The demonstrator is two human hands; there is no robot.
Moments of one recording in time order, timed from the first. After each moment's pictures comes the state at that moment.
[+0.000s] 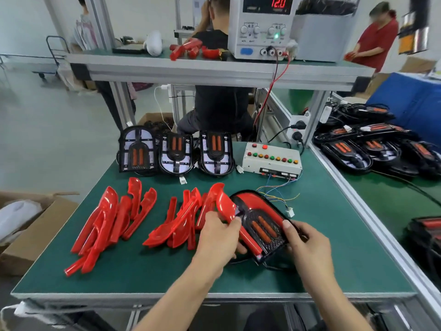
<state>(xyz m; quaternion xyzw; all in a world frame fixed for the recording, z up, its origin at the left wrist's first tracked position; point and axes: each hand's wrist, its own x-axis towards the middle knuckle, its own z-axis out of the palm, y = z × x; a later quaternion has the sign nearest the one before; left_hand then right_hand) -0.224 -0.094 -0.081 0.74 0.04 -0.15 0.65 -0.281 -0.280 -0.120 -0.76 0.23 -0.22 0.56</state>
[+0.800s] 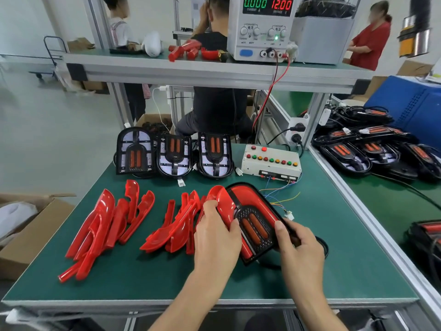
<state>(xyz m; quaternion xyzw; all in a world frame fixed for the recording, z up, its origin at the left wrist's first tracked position) -0.225 -0.095 -0.078 0.86 -0.01 0.09 0.50 -0.283 -0.243 -0.105 -0.74 0.21 -0.30 0.56</state>
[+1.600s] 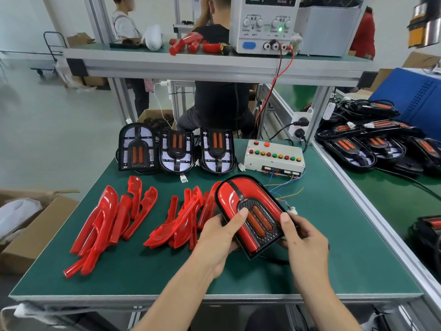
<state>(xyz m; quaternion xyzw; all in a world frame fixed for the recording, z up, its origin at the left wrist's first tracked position) -0.213 -0.089 -0.093 0.58 0.00 -0.24 0.78 -0.277 -0.247 -0.103 -0.66 0.22 -0.25 0.67</state>
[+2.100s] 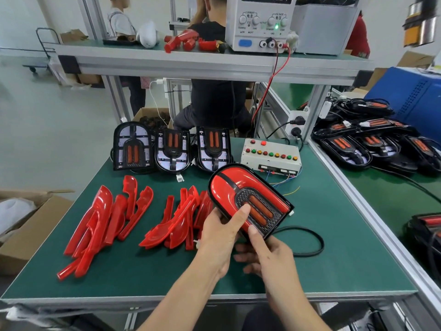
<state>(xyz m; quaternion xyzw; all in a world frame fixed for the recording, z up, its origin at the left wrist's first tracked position) -0.213 -0.102 -0.098 0.56 0.00 -0.18 0.81 -0.291 -0.199 -0.098 -0.63 0.21 -0.07 0.74</state>
